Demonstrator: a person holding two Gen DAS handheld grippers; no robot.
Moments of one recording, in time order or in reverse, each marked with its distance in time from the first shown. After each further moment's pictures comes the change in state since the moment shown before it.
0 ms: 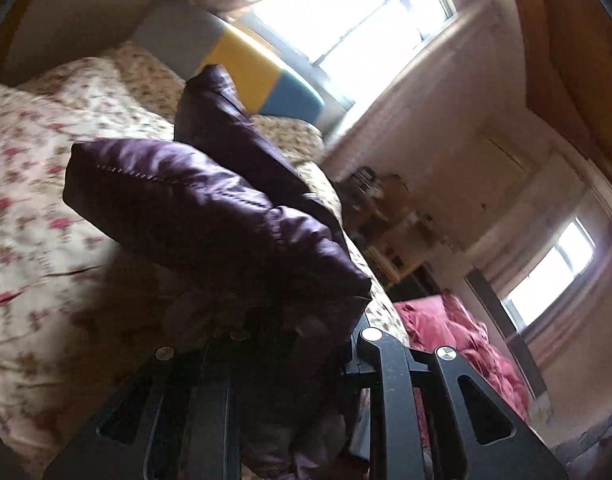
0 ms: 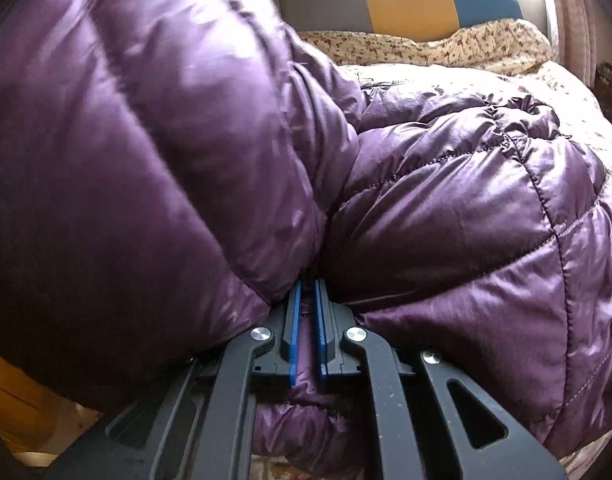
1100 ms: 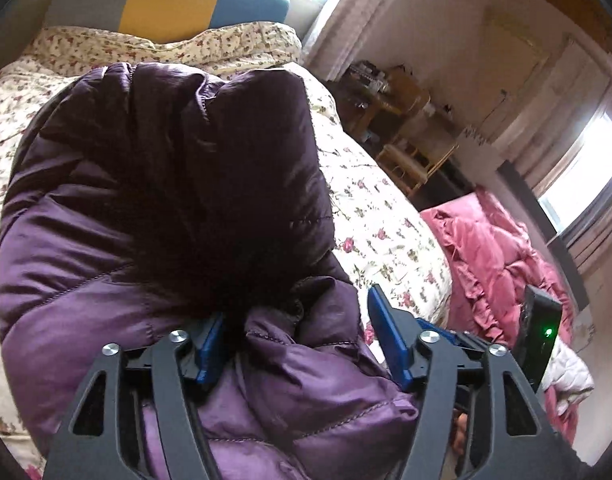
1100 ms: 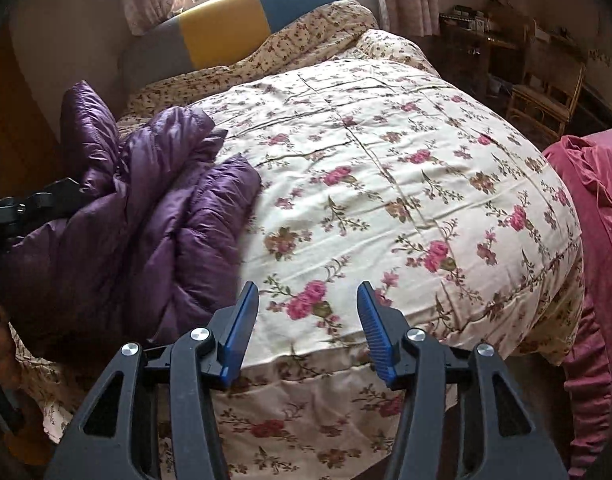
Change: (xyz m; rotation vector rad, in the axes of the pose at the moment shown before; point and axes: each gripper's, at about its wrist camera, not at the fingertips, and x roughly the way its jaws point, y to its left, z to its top) left arm 0.215 -0.088 -0.049 0.219 0.328 0.123; right arm -0.169 -0.213 -0.043 0.330 -0.062 -0.341
